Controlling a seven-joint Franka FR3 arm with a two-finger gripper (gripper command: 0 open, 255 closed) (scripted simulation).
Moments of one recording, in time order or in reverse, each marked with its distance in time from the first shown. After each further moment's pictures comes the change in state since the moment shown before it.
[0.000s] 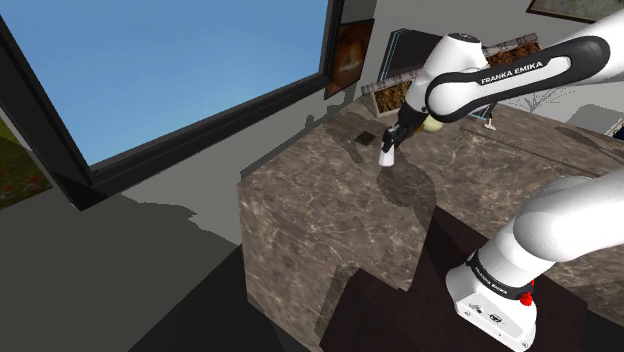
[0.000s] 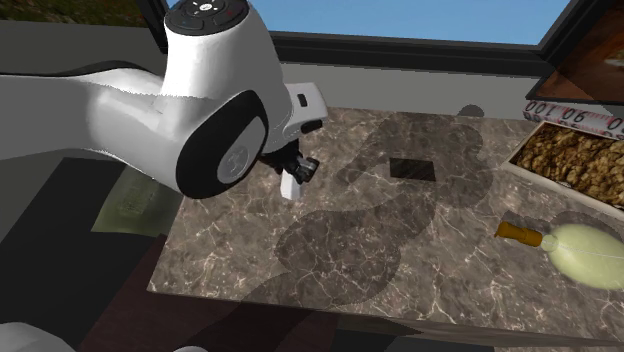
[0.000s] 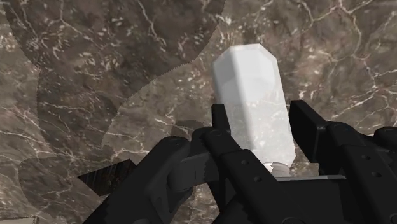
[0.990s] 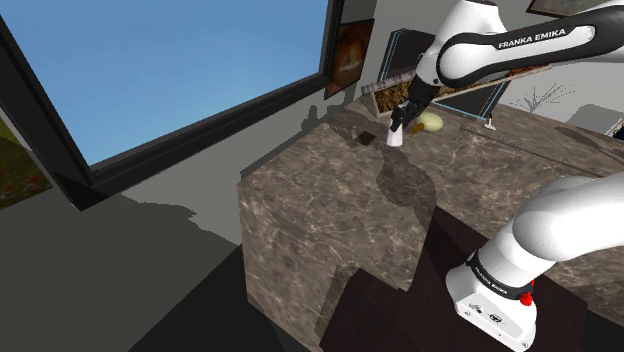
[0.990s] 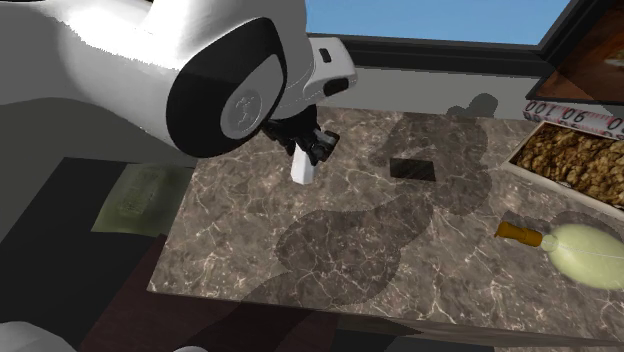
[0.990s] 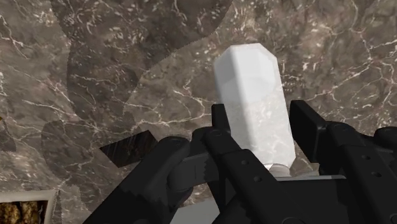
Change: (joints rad) arm -0.014 -0.039 -0.040 0.145 -0.004 -0.183 -0.055
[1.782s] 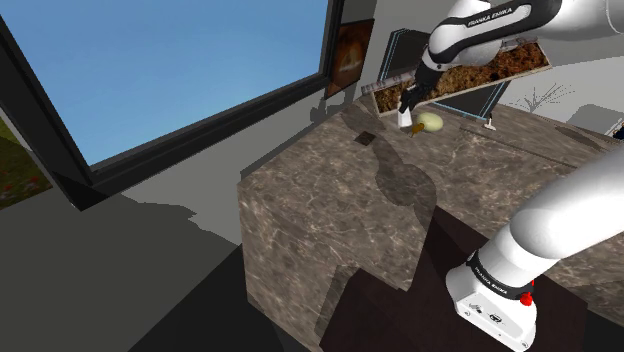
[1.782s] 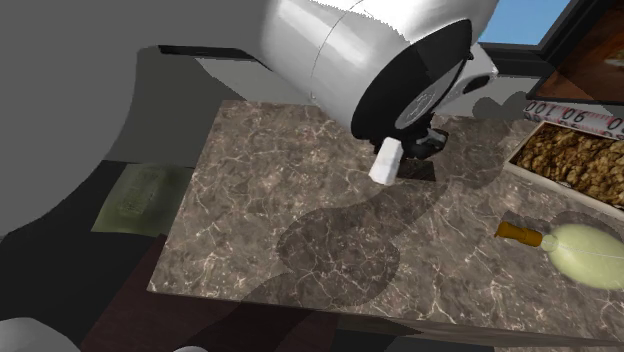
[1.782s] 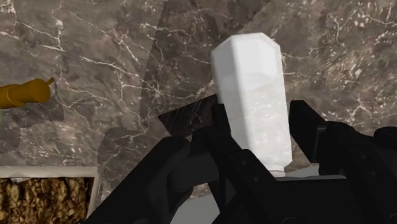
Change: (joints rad) arm -0.050 0.331 -0.206 0.311 0.047 0.021 -0.288
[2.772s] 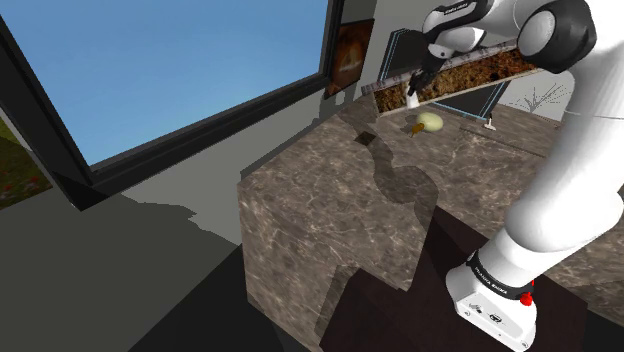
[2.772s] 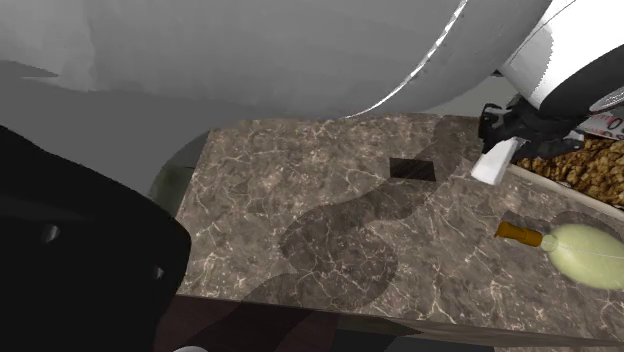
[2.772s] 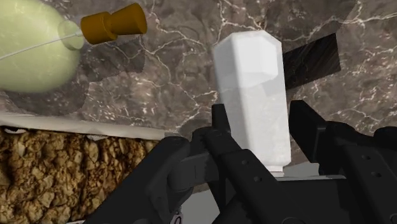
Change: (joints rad) arm -0.148 0.520 -0.113 0.625 0.260 -0.162 -0.354
